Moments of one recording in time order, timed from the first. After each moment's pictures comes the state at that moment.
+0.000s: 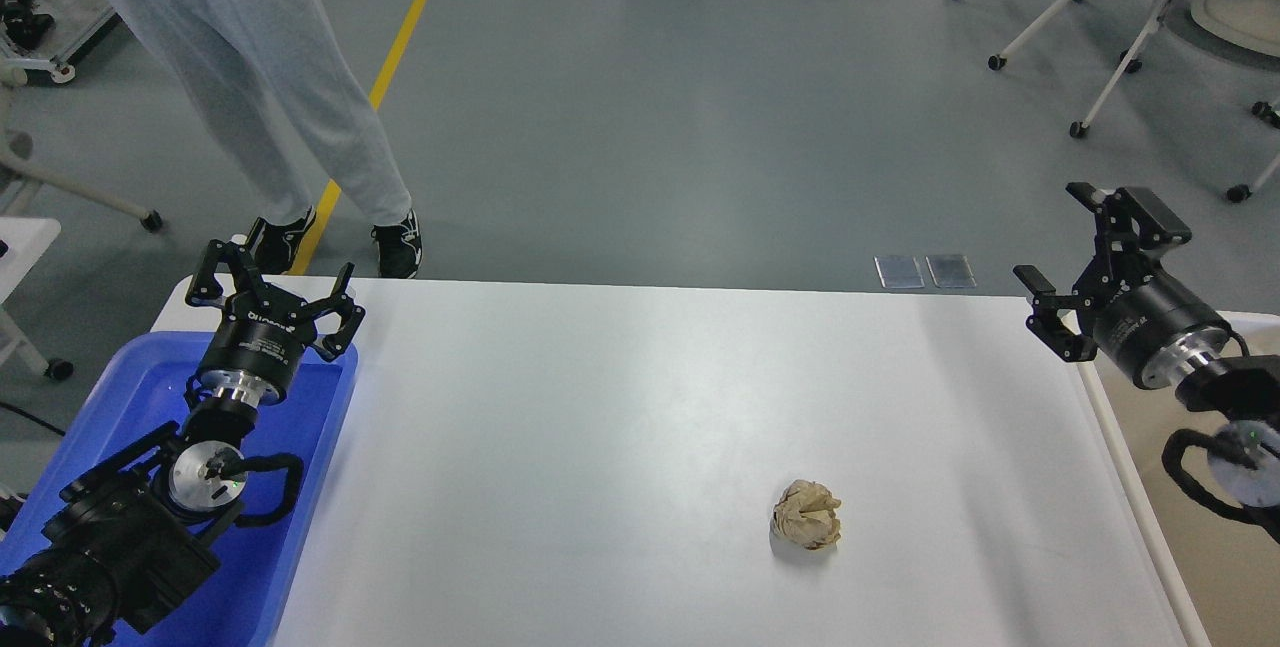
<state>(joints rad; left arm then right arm) -0.58 0.34 -0.74 -0.46 -0.16 -0.63 -0.53 0.43 -0.74 0.87 1.26 -0.36 -0.01 0.20</state>
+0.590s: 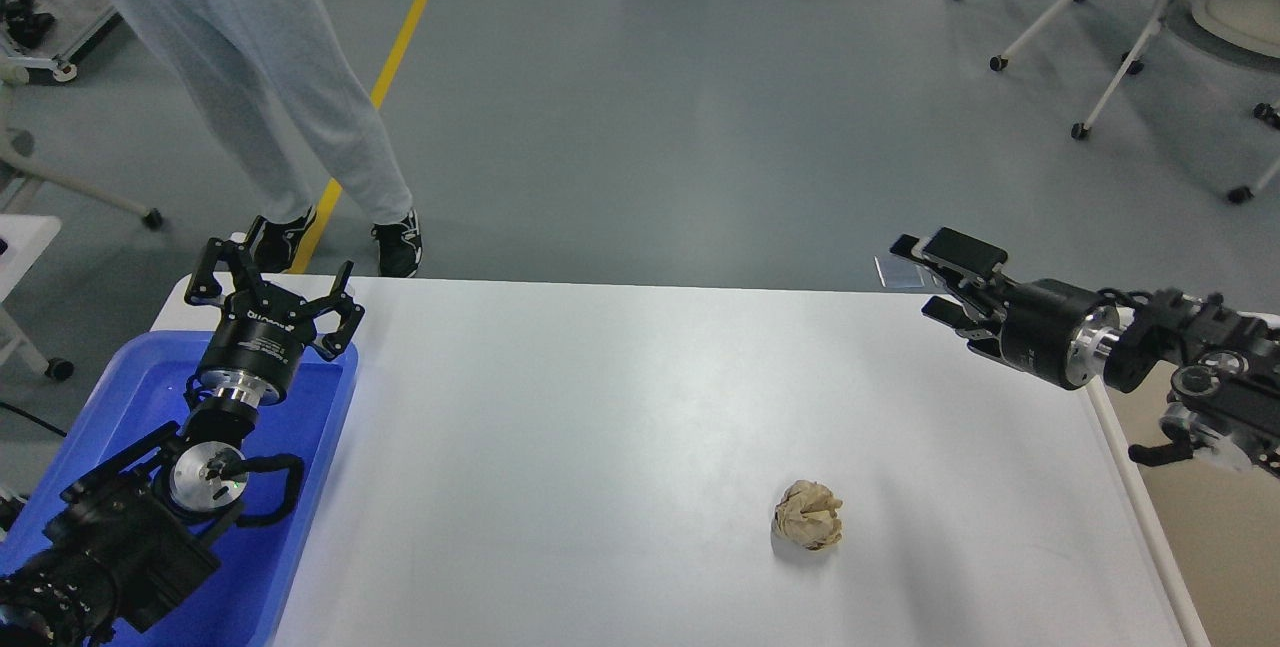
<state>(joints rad) -0.58 0.34 -0.74 -0.46 -0.16 -0.63 -0.53 0.90 -0.83 0.21 1.35 -0.71 -0.01 0.16</state>
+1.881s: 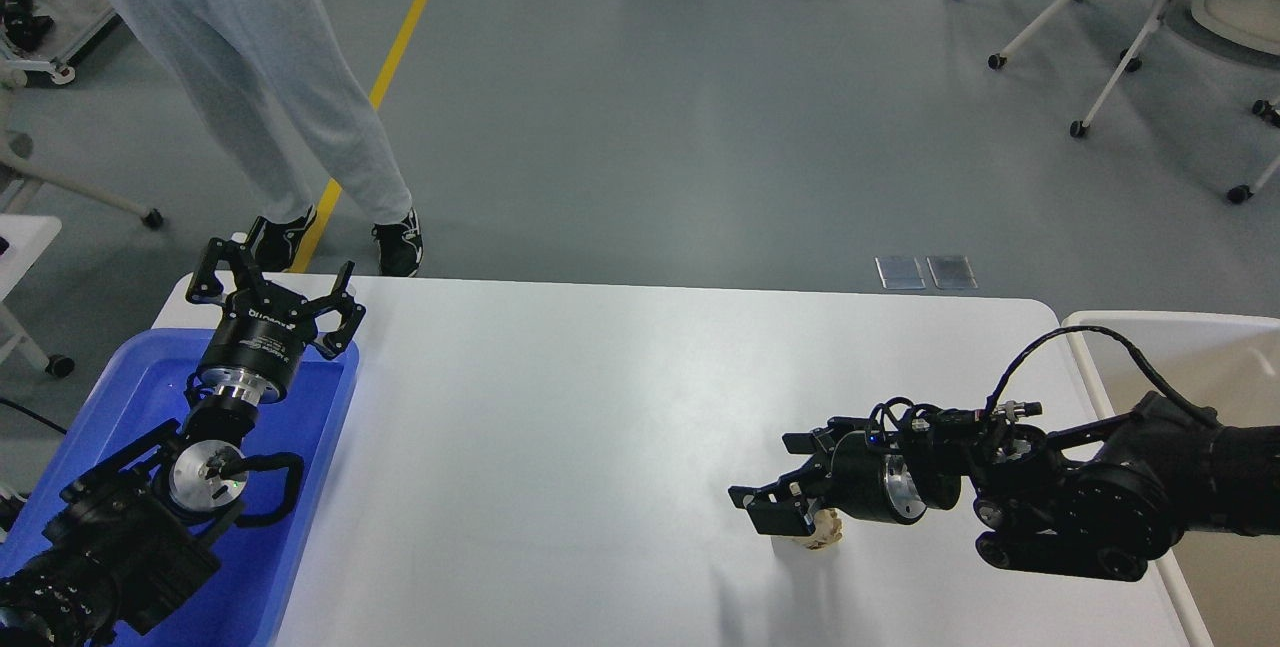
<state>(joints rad) -0.58 0.34 -0.74 -0.46 -0.16 -0.63 -0.53 1.14 -0.37 -0.57 1.18 -1.41 -0.32 0.18</state>
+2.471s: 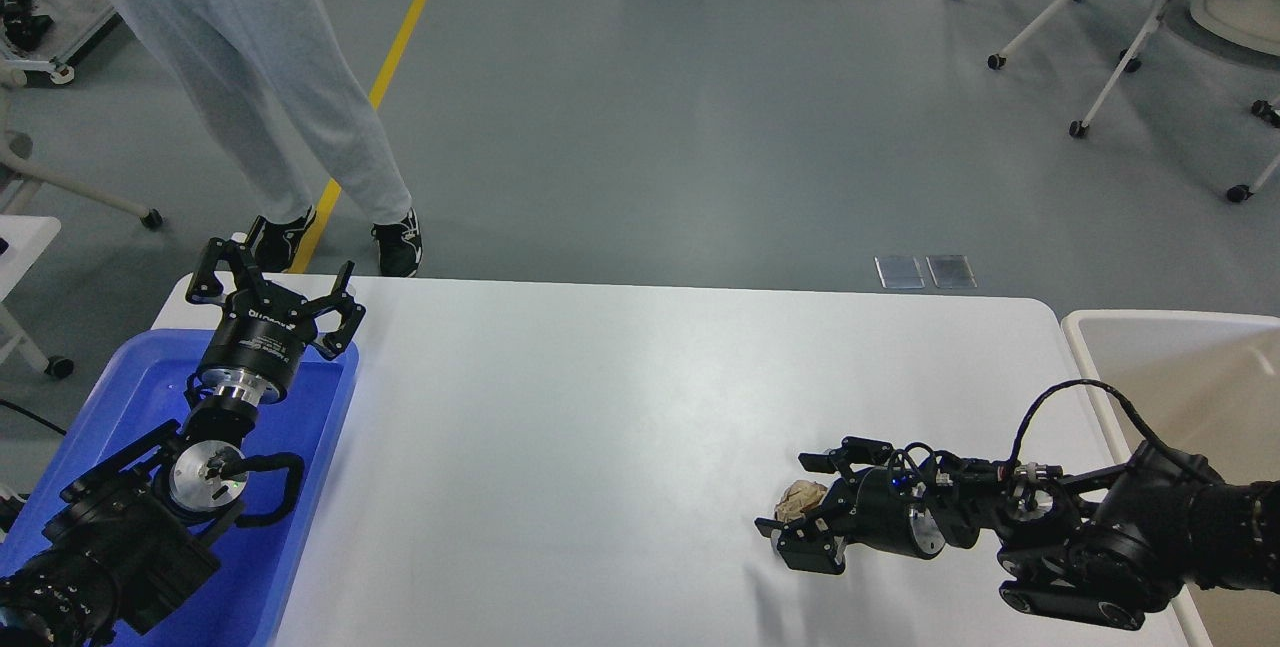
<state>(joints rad) -0.58 0.34 -0.74 -0.46 -0.16 -0.63 -0.53 1.00 -0.34 -0.61 0.98 -1.56 -0.50 0.25</state>
